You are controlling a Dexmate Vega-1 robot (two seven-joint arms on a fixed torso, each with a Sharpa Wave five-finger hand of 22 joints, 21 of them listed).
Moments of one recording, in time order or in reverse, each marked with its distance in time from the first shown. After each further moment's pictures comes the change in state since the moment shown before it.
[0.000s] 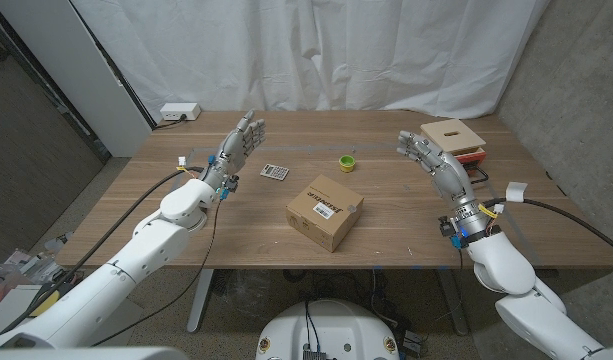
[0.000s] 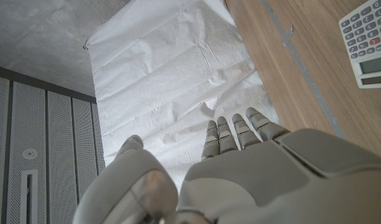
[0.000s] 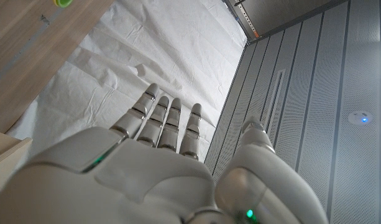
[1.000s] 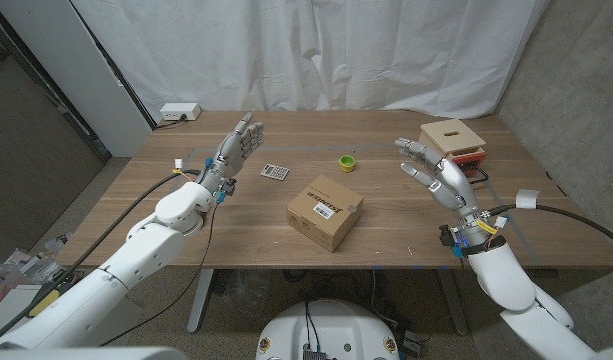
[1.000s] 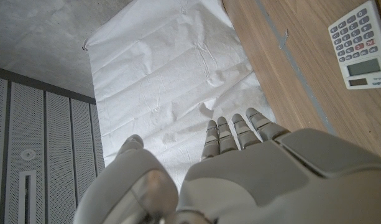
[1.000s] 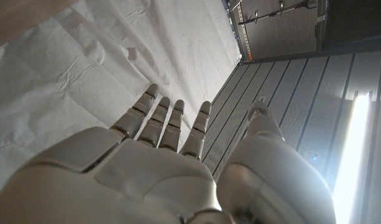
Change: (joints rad) left arm 0.047 0.030 -0.026 -0.049 -0.015 0.011 0.012; left_hand 0.005 0.005 -0.003 -0.004 0.000 0.001 0.001 -0.004 0.000 0.000 0.000 -0.008 0.000 0.000 0.000 -0.004 0.000 0.000 0.000 -0.006 0.000; right arm -0.055 0.104 0.102 -0.014 -0.414 0.077 -0.150; right_hand 0.188 -0.111 0.021 -0.020 0.048 0.088 -0.102 0.012 0.000 -0.006 -0.041 -0.008 0.003 -0.006 -0.012 -0.015 0.000 0.012 0.001 -0.050 -0.003
